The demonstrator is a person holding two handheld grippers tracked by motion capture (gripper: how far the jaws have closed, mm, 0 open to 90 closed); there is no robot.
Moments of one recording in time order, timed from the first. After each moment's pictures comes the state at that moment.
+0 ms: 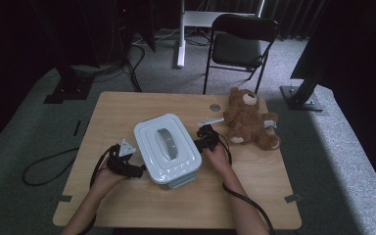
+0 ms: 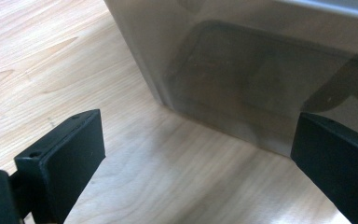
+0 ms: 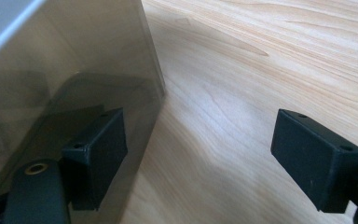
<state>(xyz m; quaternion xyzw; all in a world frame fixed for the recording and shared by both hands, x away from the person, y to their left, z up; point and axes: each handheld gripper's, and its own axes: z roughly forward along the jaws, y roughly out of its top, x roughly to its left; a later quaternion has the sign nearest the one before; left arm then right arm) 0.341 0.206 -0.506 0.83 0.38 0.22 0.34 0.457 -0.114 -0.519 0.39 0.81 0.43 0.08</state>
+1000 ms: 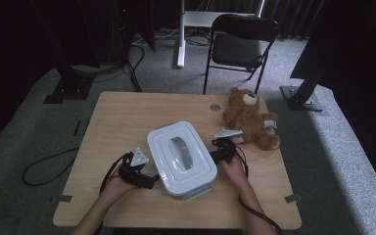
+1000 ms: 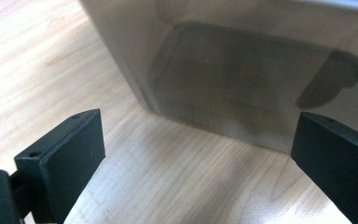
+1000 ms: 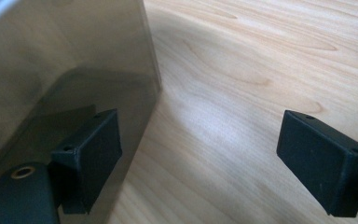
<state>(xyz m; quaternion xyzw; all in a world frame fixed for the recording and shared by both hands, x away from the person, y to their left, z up) 0.321 0.176 -0.511 0.85 0.34 0.17 0.37 0.414 -0.166 -0.525 0.39 0.81 0.43 0.11</state>
